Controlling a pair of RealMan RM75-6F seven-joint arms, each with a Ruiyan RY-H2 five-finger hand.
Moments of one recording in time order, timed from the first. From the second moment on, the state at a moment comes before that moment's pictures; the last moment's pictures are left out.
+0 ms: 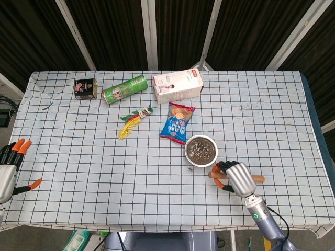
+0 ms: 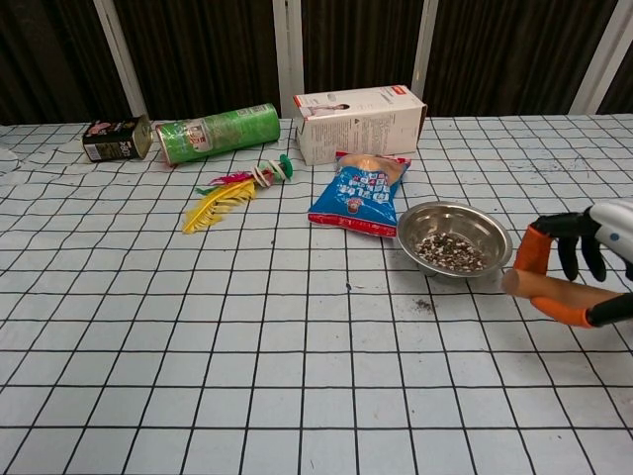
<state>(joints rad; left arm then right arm) -0.10 -1.13 -0.04 -1.60 1.49 1.48 0.03 0.34 -1.64 0.00 -1.14 -1.71 1.47 0.16</state>
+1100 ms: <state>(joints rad) -0.10 -1.14 -0.05 -1.60 1.48 1.48 0.05 0.37 -1.58 0.47 -1.50 -1.28 1.54 0.47</state>
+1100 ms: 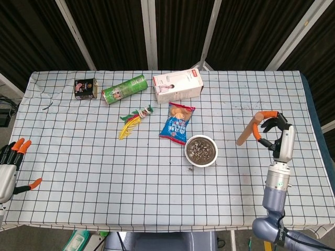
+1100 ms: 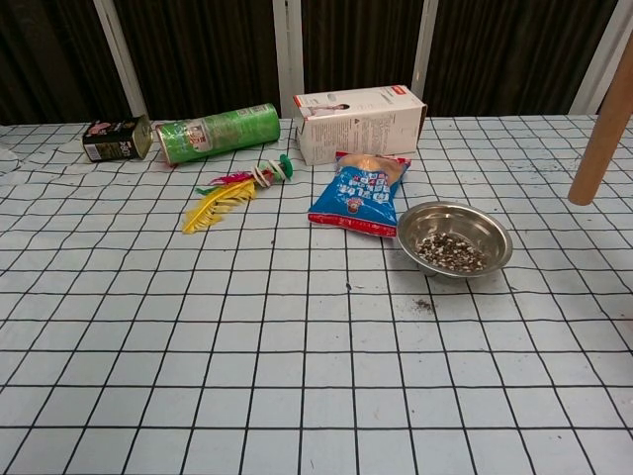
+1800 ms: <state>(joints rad) -0.10 -1.13 -0.05 -1.60 1.47 1.47 0.04 0.48 -1.88 0.47 -1.32 -1.33 1.62 0.55</state>
